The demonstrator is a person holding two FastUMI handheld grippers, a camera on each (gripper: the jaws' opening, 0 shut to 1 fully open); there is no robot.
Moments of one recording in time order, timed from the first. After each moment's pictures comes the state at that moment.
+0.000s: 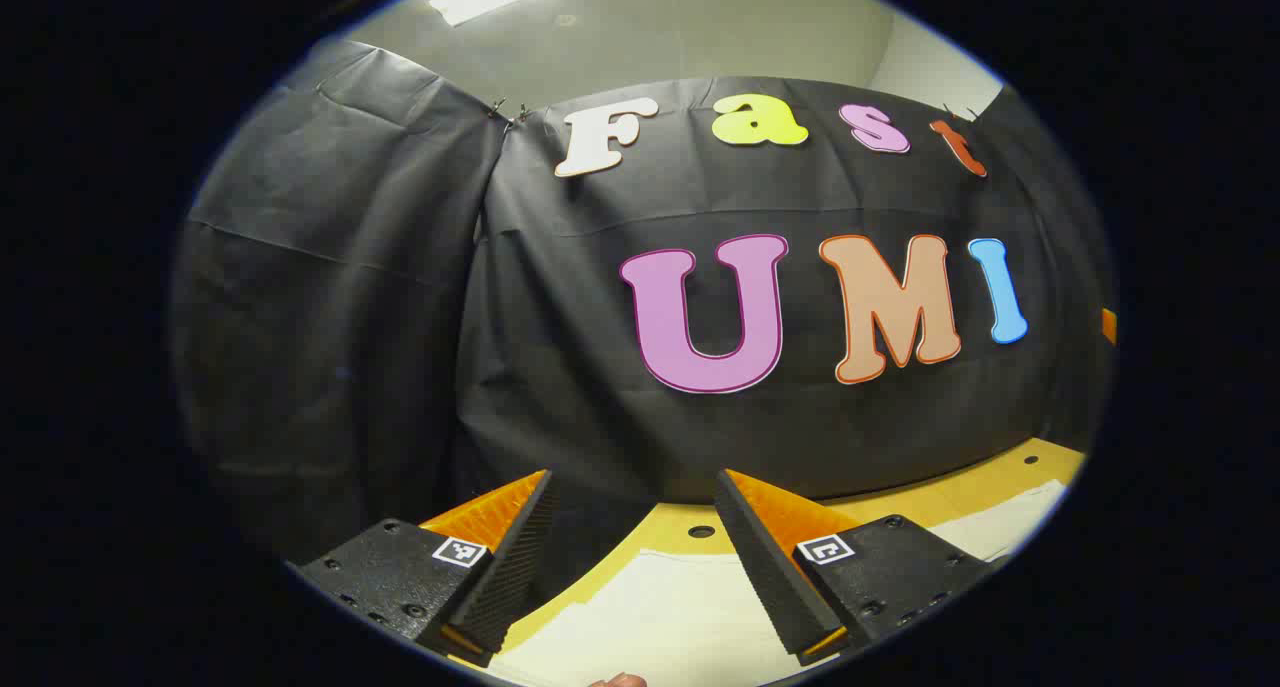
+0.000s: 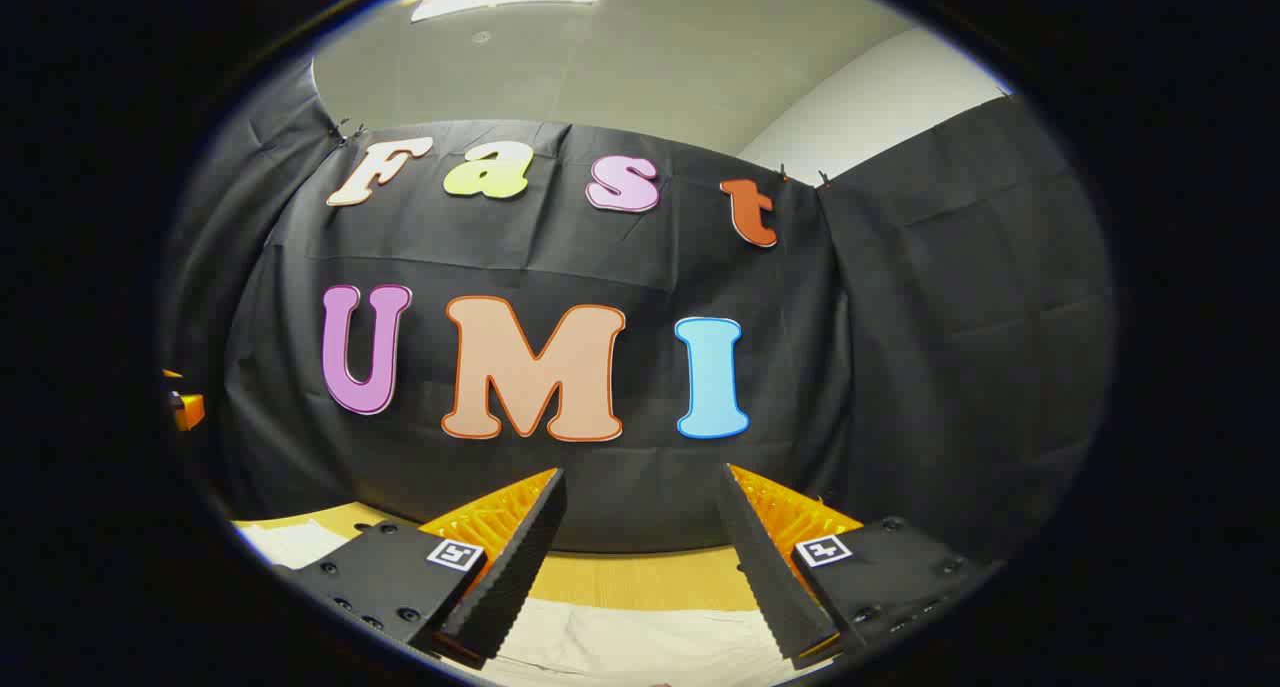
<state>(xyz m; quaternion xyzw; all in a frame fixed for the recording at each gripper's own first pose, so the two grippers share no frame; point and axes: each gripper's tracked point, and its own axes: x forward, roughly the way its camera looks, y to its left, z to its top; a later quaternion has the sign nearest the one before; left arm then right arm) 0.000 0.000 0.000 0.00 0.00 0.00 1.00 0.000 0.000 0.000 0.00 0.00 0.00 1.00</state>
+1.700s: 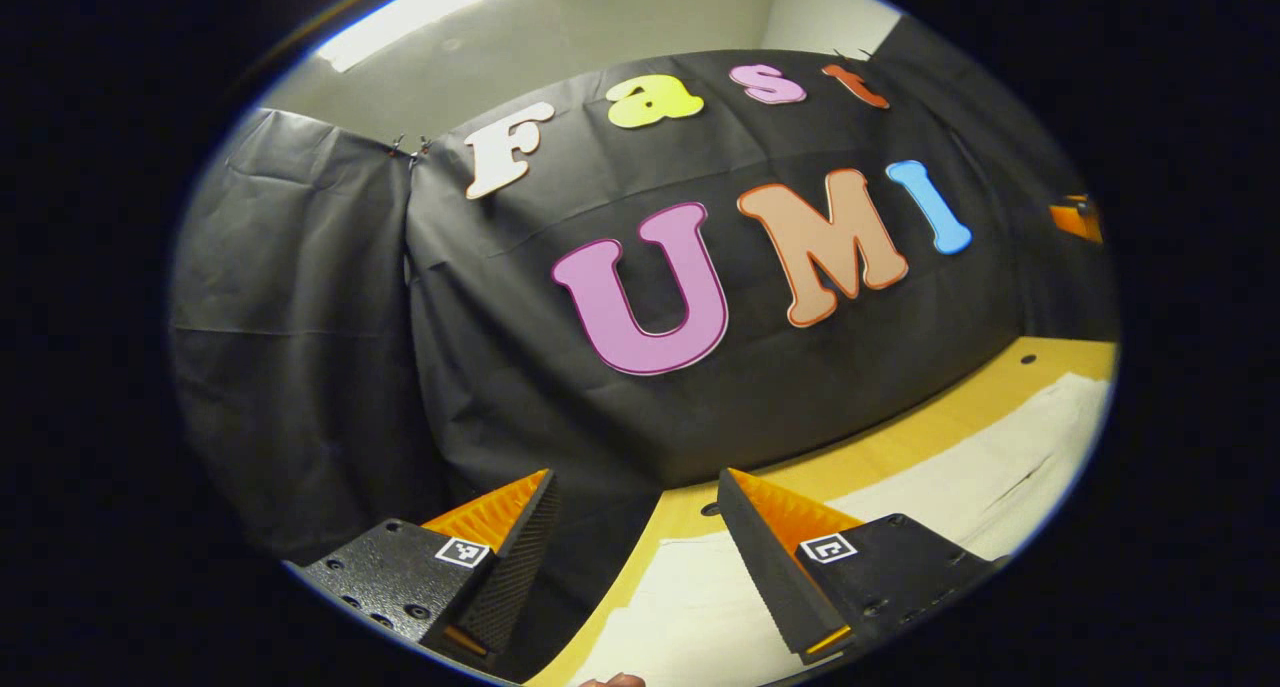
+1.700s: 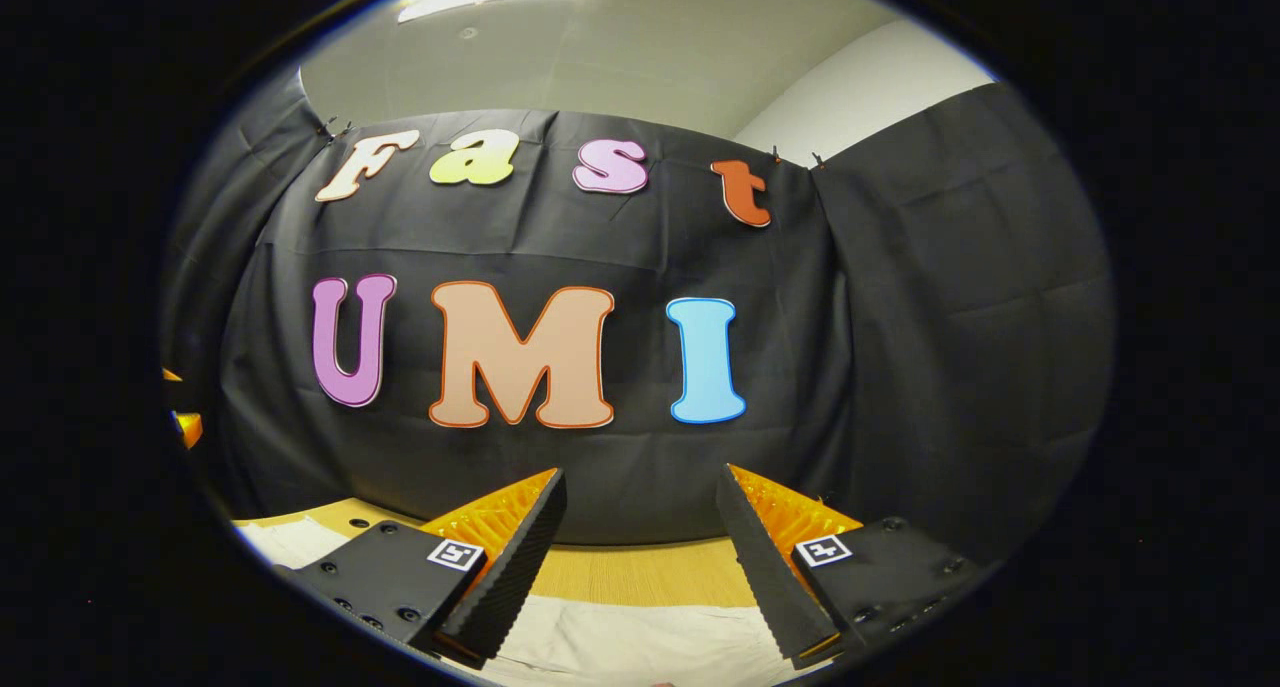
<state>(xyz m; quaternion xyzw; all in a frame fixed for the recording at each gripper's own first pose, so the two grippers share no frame) -0.005 -0.020 -0.029 0.15 0.02 -0.09 0.98 0.017 -0.016 -0.026 0.01 0.02 0.00 1.00</state>
